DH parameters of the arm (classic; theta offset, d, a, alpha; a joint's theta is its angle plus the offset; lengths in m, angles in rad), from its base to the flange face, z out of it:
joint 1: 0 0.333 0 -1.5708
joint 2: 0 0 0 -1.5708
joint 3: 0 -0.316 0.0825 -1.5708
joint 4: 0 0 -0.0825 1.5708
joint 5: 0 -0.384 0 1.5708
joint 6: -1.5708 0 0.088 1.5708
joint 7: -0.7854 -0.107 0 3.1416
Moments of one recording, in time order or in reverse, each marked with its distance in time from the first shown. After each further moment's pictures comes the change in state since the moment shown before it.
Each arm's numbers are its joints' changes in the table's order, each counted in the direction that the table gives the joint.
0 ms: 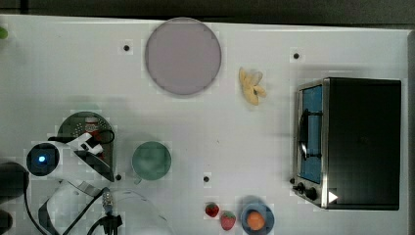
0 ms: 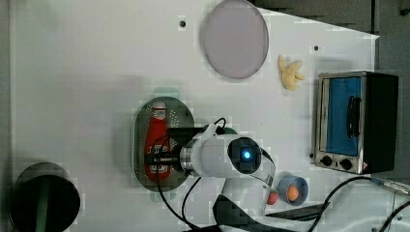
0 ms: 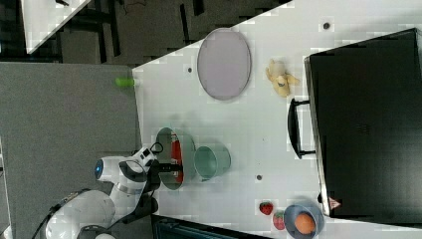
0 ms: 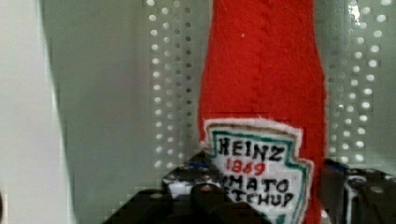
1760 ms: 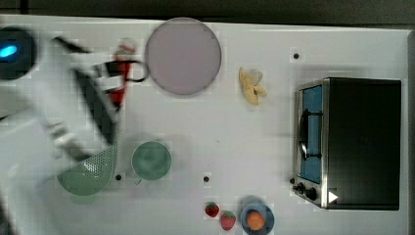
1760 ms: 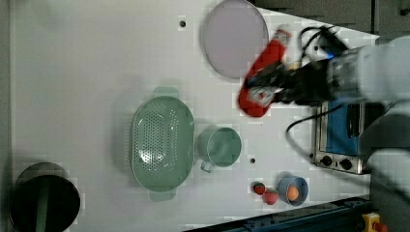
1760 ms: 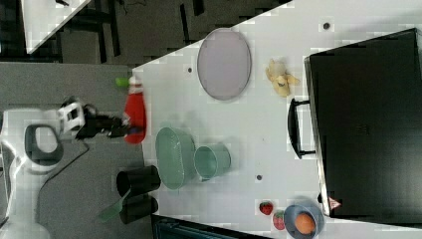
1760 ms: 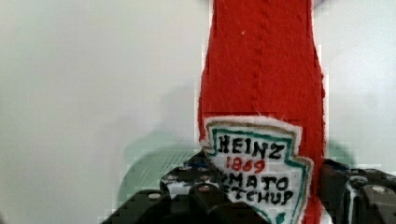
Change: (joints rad) arm -0.309 -0.367 -0.055 0.436 -0.350 0.643 0.076
